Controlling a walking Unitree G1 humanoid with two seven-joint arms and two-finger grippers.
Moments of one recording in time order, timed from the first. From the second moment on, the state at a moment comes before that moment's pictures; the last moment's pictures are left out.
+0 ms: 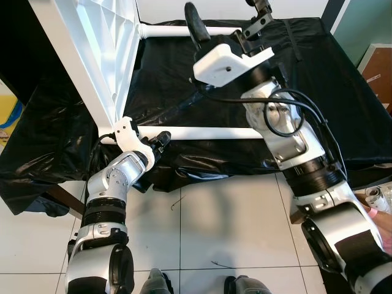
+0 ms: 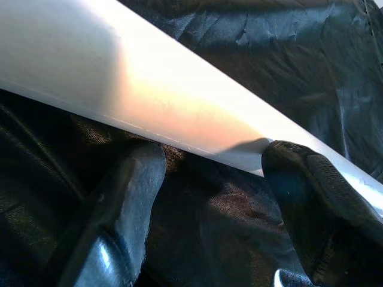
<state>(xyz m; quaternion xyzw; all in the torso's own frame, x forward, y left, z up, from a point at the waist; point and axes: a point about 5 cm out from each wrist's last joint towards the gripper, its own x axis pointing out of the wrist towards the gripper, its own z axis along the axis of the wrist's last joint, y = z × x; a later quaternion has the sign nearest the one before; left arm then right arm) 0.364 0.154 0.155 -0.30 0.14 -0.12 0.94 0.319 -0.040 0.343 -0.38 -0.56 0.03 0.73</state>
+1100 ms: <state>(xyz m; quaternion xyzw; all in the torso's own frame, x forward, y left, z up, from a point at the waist) 0.381 0.144 0.154 -0.35 0.15 -0.11 0.92 0.361 -0.023 0.390 -0.50 -0.44 -0.03 0.75</state>
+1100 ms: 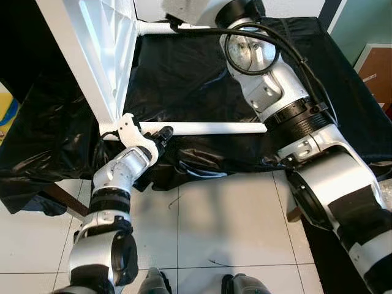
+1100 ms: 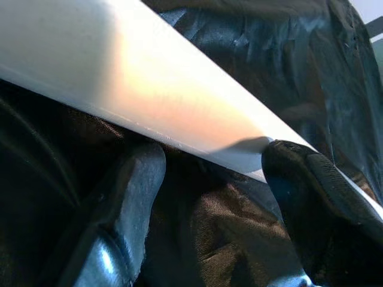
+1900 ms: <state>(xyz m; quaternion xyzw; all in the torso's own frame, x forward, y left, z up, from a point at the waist) 0.408 0.106 0.207 -0.30 0.06 -0.11 0.95 0.354 -0.109 0.419 -0.39 -0.33 -0.12 0.85</state>
